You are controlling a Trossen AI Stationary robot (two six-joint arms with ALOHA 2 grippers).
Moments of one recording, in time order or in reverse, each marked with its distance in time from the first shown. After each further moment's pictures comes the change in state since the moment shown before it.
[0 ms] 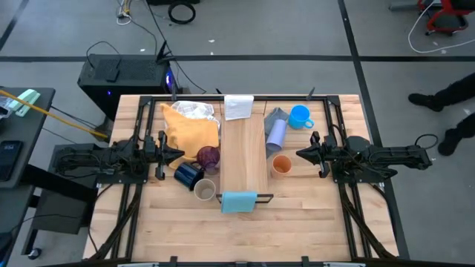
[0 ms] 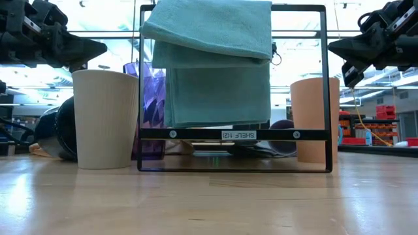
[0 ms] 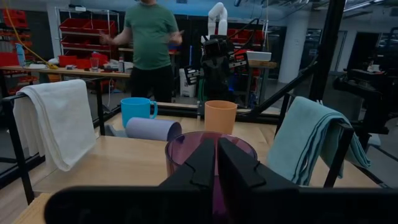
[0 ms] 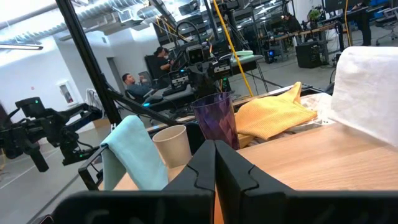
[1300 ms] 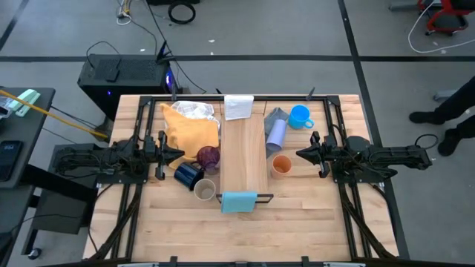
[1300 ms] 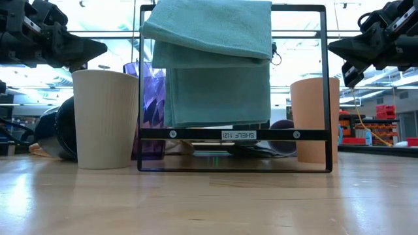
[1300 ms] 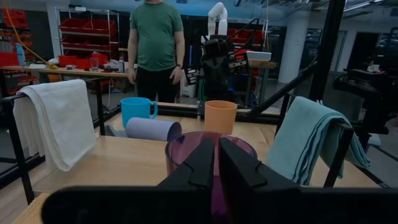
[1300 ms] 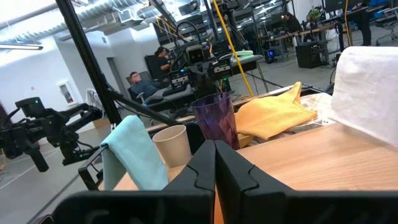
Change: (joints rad) left arm 0.000 0.000 0.000 0.000 0.000 0.000; right arm 0.000 0.000 0.000 0.000 0.000 0.000
